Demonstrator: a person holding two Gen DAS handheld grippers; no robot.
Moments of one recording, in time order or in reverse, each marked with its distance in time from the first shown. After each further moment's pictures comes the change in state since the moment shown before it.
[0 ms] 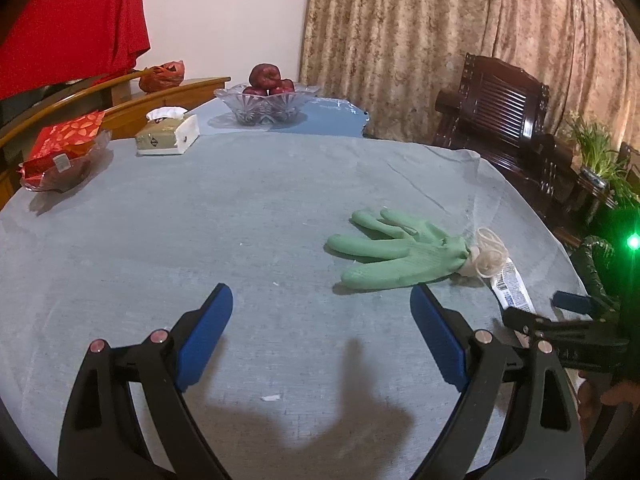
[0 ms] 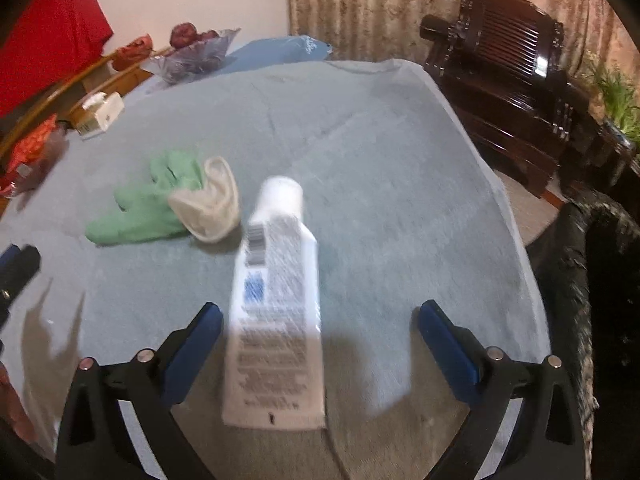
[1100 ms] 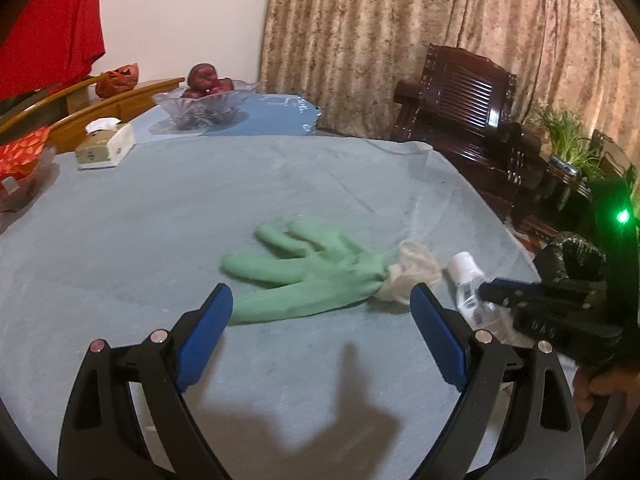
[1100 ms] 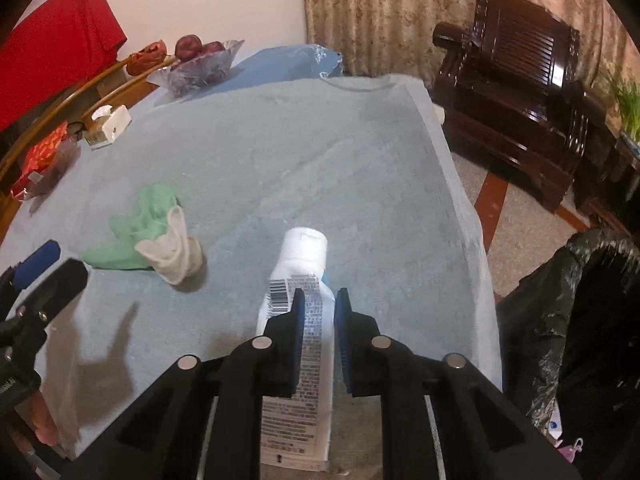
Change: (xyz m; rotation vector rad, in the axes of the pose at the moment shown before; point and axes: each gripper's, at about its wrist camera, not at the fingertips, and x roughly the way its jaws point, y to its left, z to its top) left arm 0.030 -0.070 0.015 0.048 0.016 -0.128; right arm 0.003 -0.041 0.022 -0.021 -0.007 0.063
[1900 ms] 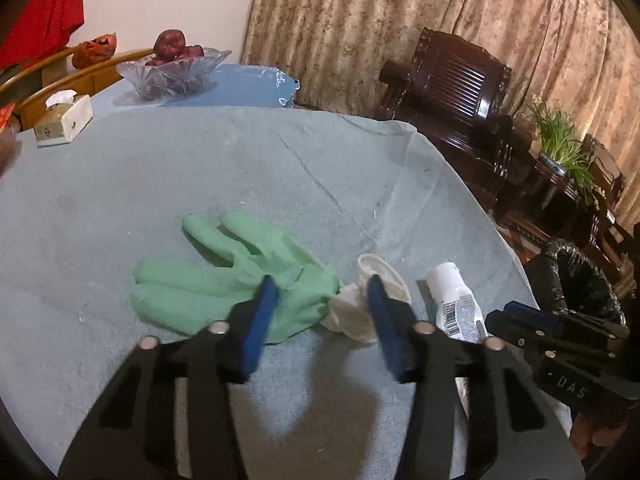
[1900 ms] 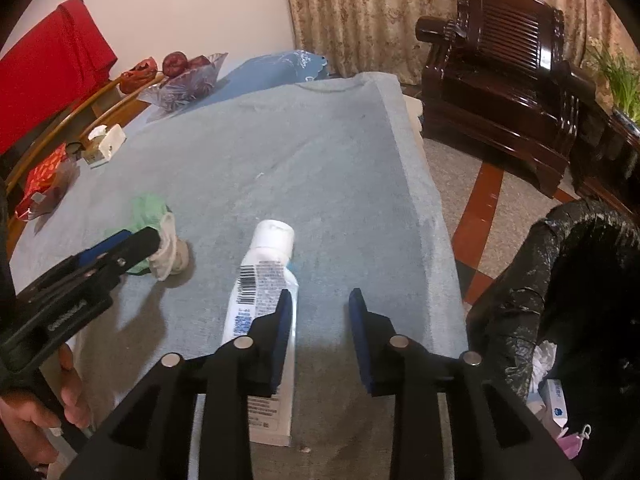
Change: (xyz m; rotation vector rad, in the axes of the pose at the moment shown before) left arm 0.048 -0.023 0.009 -0.043 0.089 -0.083; right arm -0.016 -0.023 -0.008 0.049 -0.029 0.018
